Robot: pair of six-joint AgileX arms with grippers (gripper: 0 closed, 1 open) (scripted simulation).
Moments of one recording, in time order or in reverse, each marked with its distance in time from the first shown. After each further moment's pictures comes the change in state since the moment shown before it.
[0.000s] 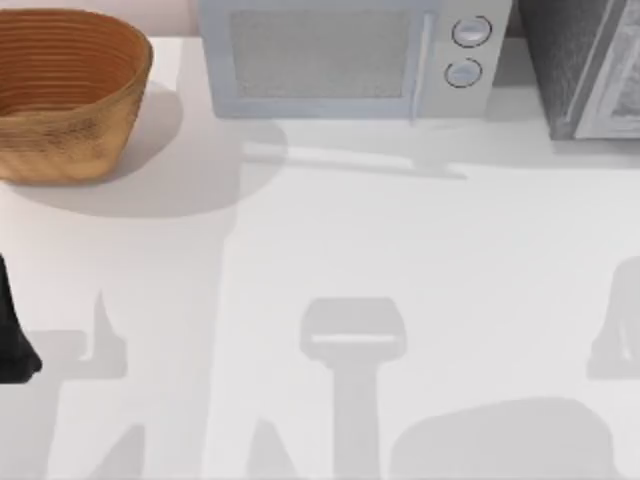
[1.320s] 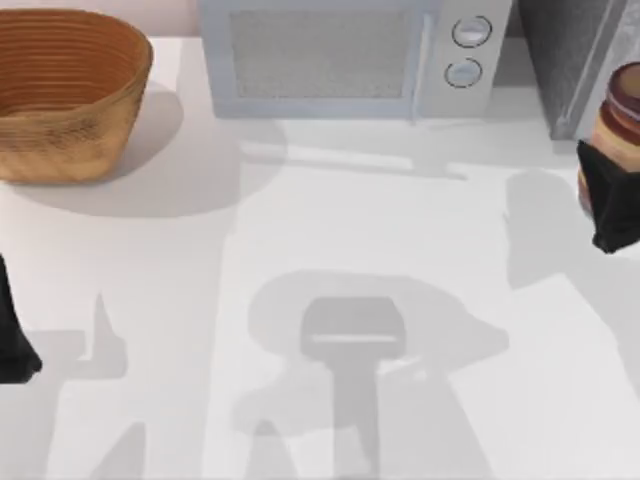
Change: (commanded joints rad) left arm 0.000 0.000 0.000 0.000 0.000 0.000; right arm 0.119 1.191 0.357 0.706 -0.281 0.038
